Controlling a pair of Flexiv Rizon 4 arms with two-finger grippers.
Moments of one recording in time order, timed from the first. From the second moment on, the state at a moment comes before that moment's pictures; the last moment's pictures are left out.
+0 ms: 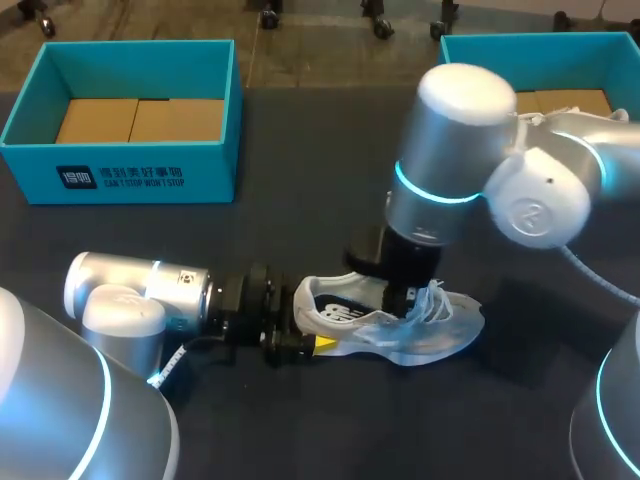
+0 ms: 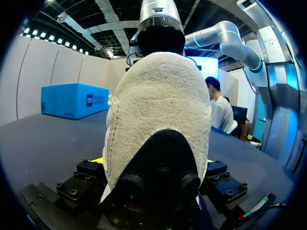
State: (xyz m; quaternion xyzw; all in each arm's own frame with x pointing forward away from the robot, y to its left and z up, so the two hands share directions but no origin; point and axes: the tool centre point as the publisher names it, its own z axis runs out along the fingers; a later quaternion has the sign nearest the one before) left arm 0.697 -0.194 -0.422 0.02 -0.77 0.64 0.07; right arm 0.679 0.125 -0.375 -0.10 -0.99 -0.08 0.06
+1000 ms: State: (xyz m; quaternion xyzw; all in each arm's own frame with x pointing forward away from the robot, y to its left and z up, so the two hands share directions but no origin) left arm 0.698 -0.193 -0.422 0.02 -0.77 0.64 0.07; right arm 0.693 0.137 -0.335 0.07 -0.99 -0.13 0.04
